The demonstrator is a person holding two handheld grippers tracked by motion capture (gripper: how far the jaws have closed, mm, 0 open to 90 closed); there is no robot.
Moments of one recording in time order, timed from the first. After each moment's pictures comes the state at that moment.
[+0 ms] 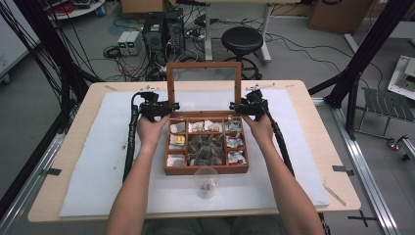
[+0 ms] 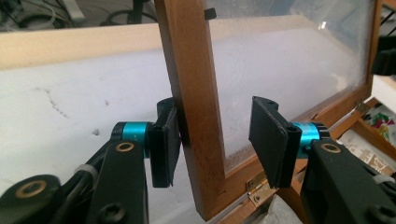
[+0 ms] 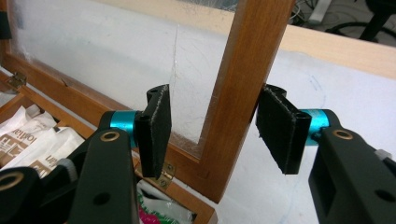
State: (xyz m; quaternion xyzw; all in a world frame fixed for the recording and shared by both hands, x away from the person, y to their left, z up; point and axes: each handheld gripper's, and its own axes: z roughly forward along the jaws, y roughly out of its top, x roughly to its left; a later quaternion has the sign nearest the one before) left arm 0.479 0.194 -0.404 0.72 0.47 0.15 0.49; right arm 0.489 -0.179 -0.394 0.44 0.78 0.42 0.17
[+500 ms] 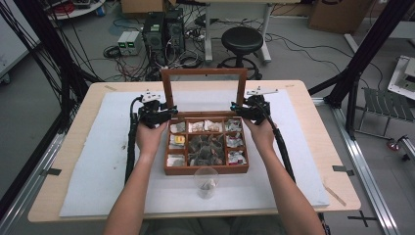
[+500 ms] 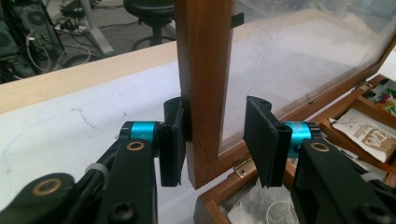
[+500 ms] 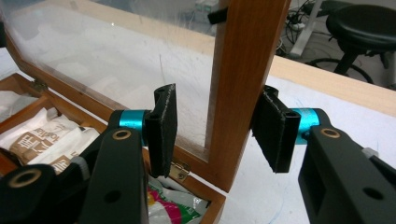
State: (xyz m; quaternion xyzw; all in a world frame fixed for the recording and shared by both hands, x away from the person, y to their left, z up) left arm 0.442 0.186 -0.395 0.73 0.43 0.23 0.48; right arm 0.456 -0.176 -0.383 0.42 0.76 0.44 0.23
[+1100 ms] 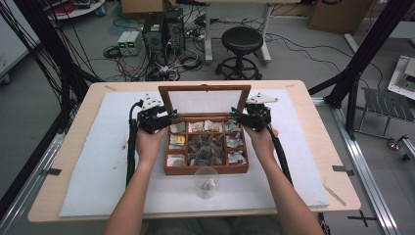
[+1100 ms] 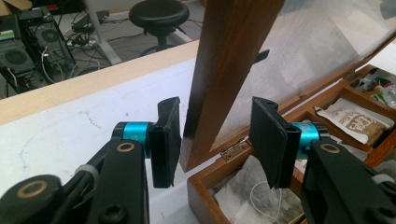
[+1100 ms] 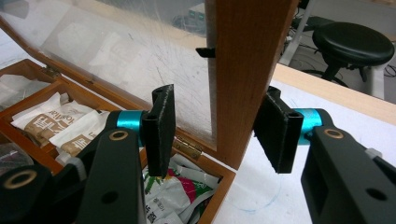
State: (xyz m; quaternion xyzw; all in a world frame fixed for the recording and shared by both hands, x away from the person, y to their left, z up) left arm 0.421 0.184 -0.393 0.73 0.41 0.26 0.48; right arm 0.428 -0.172 -0.384 0.40 0.76 0.44 0.27
